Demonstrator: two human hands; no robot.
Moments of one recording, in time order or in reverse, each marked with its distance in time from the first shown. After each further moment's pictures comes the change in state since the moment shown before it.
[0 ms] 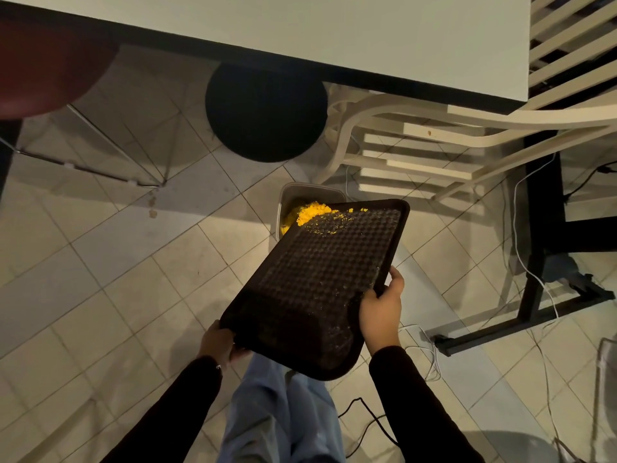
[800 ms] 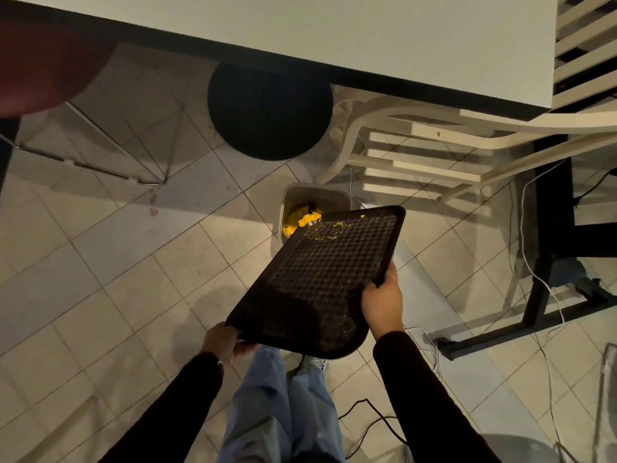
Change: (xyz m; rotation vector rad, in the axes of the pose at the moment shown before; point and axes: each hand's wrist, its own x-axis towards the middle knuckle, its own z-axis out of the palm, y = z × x) left_hand -0.015 0.020 0.012 -0.010 -0.034 0.001; right_hand 0.029 -0.013 0.010 -0.132 -0.074 -0.023
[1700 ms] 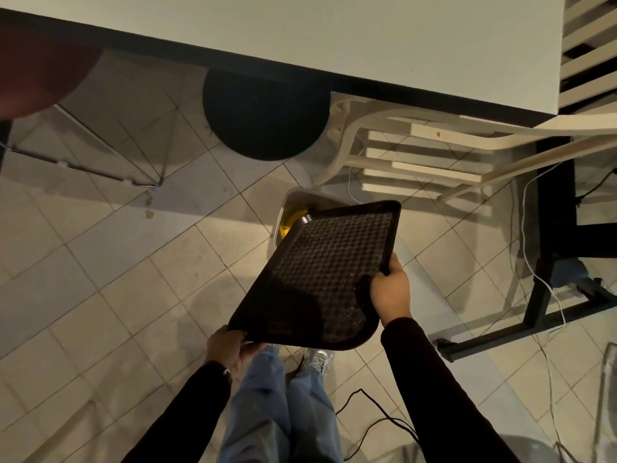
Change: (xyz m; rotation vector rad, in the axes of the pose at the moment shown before) left_hand -0.009 0.008 0.023 -0.112 0.024 -0.002; right_hand 0.044 0.004 -0.007 0.060 -0.042 -0.004
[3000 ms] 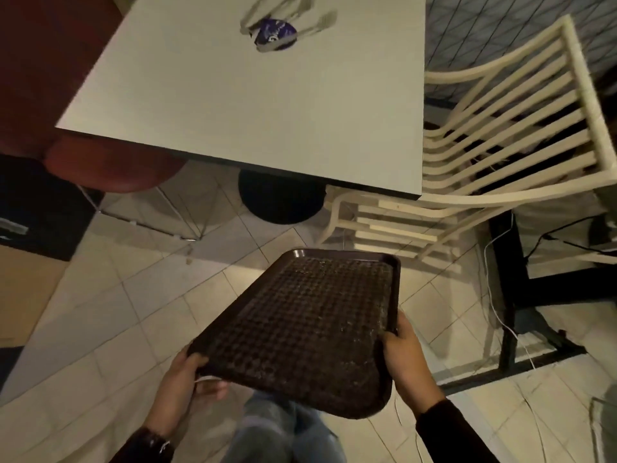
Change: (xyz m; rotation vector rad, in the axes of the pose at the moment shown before) left_hand -0.238 -0.003 -0.115 -0.009 -0.077 0.362; right_hand -0.228 -0.072 -0.126 0.048 -0.151 -0.140
